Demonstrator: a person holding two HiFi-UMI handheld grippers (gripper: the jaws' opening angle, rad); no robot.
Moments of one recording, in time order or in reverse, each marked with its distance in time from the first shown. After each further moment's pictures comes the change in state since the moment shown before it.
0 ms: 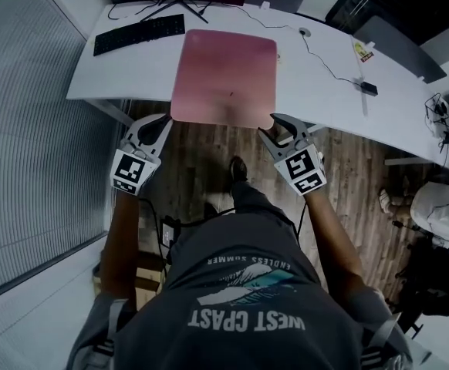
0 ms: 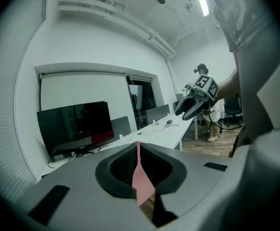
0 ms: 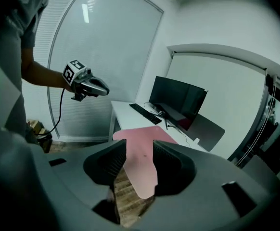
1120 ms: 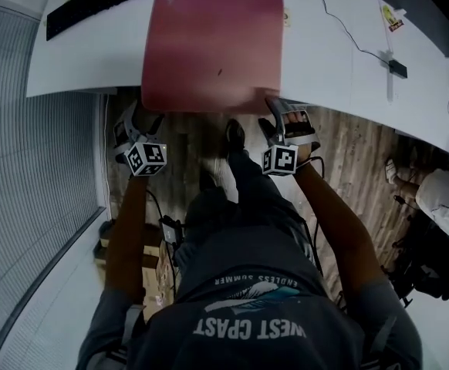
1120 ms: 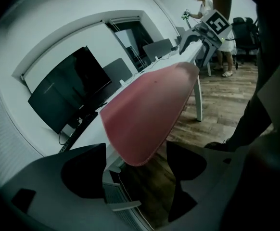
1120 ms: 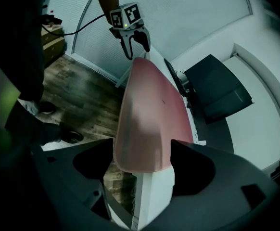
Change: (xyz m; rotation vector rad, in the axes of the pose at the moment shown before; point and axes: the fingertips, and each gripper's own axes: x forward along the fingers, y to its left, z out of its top) left arm 0.108 0.012 -0.265 0.297 0.577 0.193; right arm 0.143 -0.001 -0.226 -0.690 0.361 -0.024
